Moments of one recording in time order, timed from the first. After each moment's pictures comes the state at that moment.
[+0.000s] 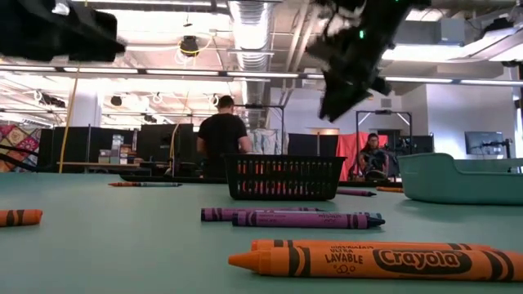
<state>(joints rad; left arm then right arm) -0.67 1.02 0.25 0.61 -0.57 0.26 0.02 1.53 1.11 -0.62 0.43 0.74</state>
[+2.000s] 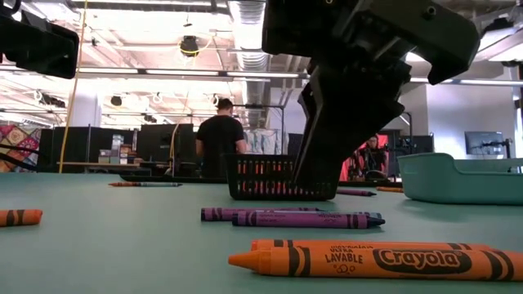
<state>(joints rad) -0.91 0.75 0.10 0.56 -0.77 0.07 0.45 2.02 1.39 -0.47 0.21 0.36</state>
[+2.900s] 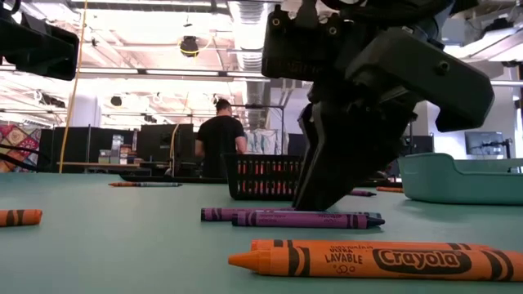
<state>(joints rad) -0.91 0.75 0.10 0.54 -0.77 0.06 0.45 2.09 1.35 -0.39 0.22 0.36</state>
